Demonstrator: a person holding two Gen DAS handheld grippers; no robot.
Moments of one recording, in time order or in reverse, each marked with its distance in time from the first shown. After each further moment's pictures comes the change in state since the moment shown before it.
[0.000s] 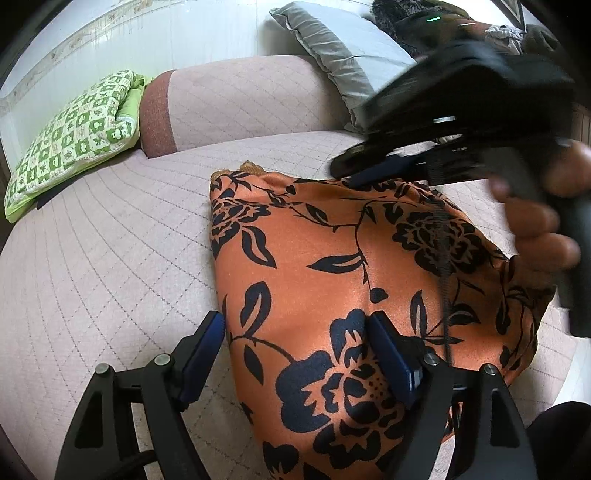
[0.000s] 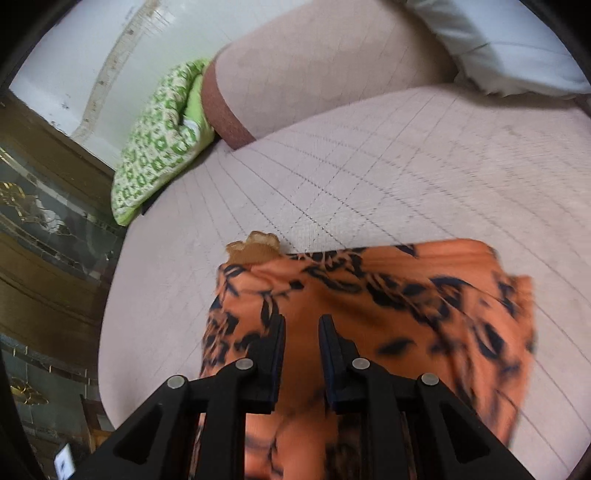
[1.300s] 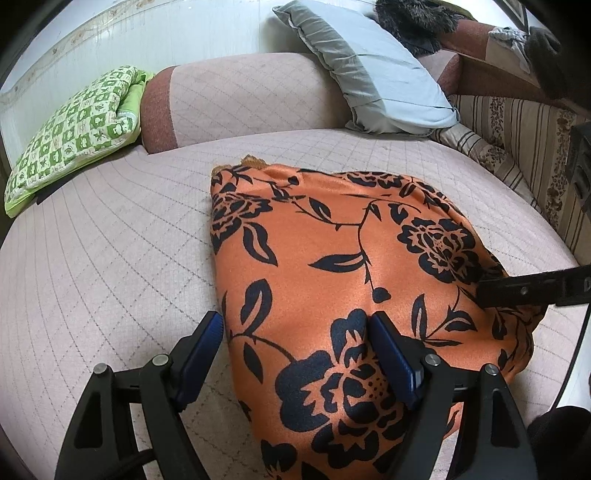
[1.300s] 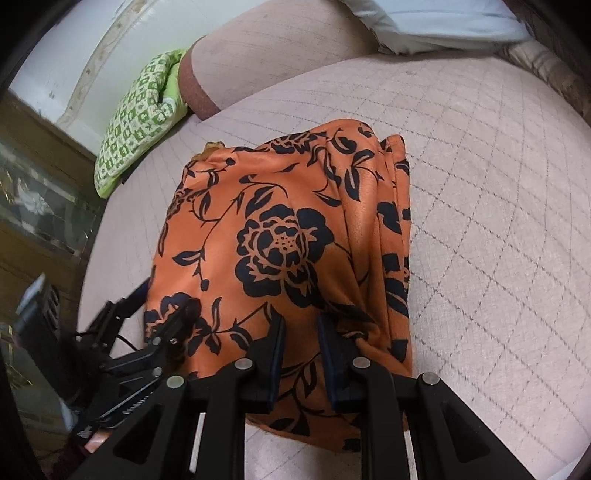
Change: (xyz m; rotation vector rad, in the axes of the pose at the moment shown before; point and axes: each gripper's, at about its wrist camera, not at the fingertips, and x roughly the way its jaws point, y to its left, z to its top) left arm 0.000 0.004 0.000 -0.018 0.007 -0.009; right arm -0.059 -0.048 -0.119 0.061 0.061 -0.107
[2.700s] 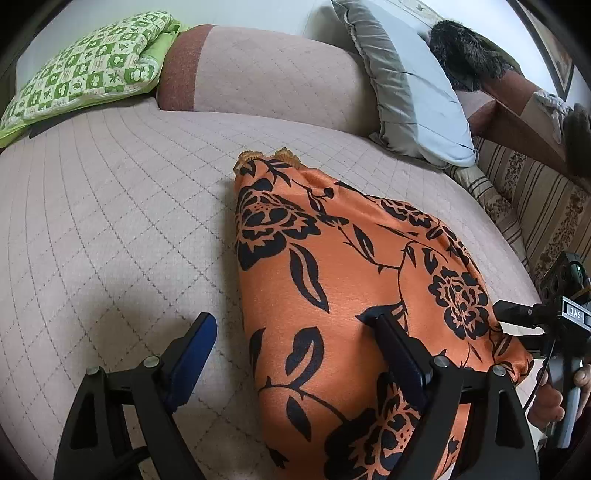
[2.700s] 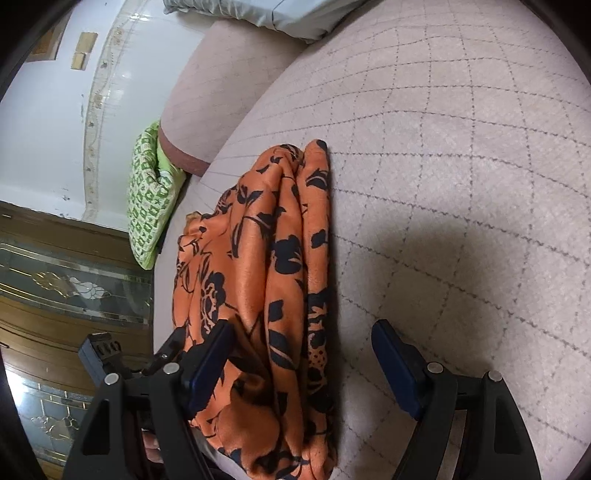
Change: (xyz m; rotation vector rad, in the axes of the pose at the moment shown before) left arm 0.022 0.041 0.017 -0.231 0.062 -0.129; right arm 0.016 -0.100 0.014 0.291 -0.045 0.308
